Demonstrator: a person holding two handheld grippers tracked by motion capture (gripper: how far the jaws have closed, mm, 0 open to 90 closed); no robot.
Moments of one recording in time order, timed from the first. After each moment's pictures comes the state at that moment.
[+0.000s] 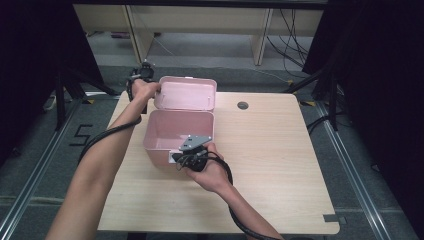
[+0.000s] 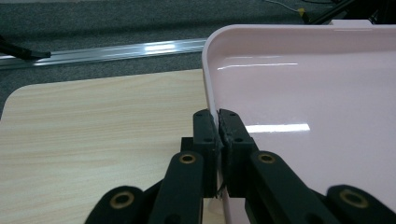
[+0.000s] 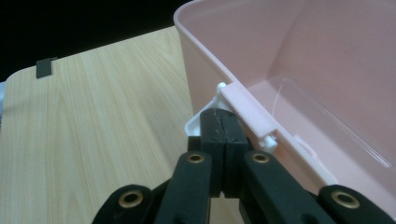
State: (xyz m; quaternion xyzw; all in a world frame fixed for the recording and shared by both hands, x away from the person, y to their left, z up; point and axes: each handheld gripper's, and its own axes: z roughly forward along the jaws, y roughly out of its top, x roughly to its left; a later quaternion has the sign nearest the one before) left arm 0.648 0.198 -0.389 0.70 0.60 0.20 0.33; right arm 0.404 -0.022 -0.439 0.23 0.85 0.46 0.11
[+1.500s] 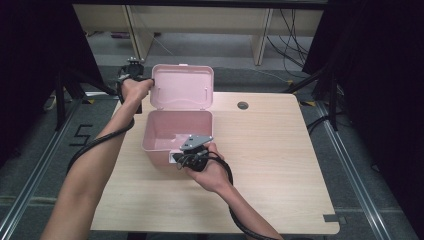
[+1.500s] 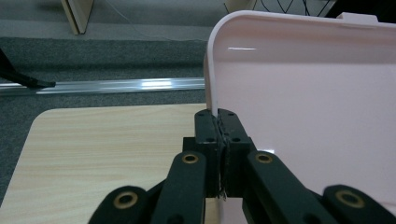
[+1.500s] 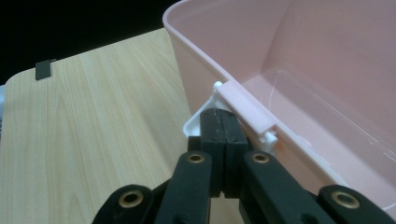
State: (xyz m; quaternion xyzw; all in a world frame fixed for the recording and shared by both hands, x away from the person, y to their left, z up) left arm 0.612 0.212 -0.359 0.65 0.60 0.24 0.39; right arm 0.403 -0.024 -0.438 0.25 0.85 0.45 0.10
